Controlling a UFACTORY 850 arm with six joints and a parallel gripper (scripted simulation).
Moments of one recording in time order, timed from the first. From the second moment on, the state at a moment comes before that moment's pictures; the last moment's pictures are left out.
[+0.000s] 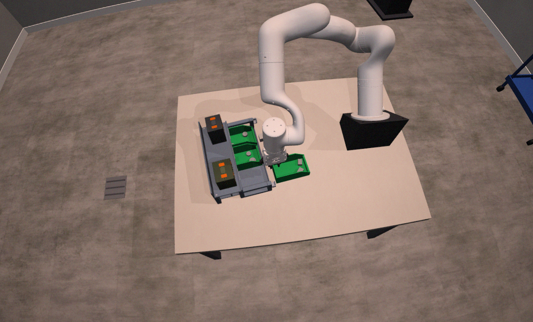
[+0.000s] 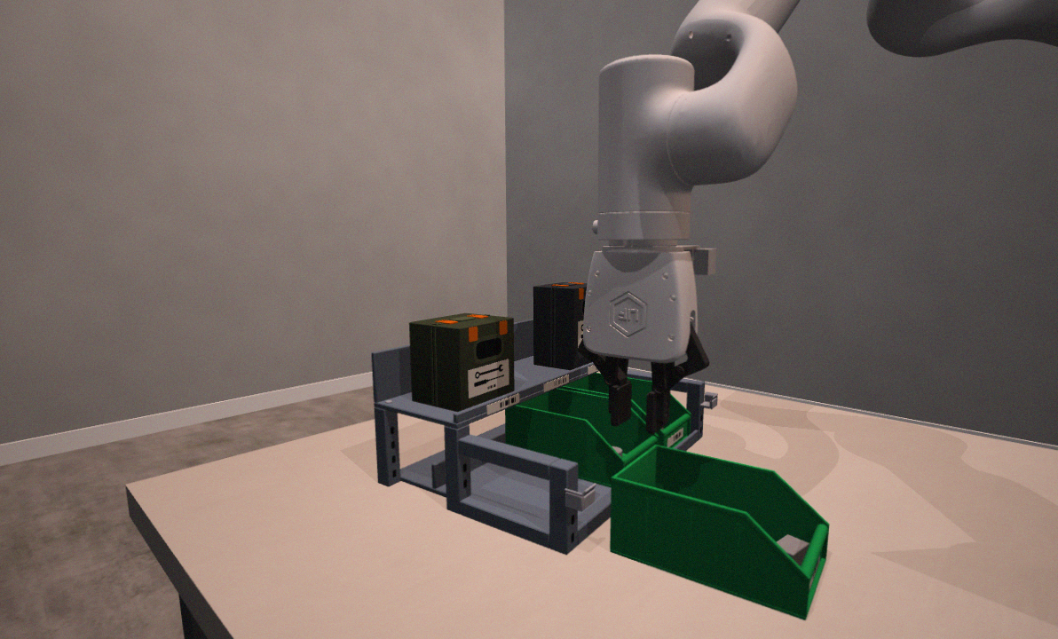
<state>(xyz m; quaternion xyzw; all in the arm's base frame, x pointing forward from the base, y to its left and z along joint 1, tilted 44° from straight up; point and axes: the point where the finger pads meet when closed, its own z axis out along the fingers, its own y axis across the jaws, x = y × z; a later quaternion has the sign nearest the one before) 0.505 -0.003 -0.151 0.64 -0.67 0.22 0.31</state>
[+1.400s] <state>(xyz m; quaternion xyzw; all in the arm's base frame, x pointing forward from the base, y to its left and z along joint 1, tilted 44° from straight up) 0.501 -0.021 -0.170 0.64 -0.67 0.22 0.31</state>
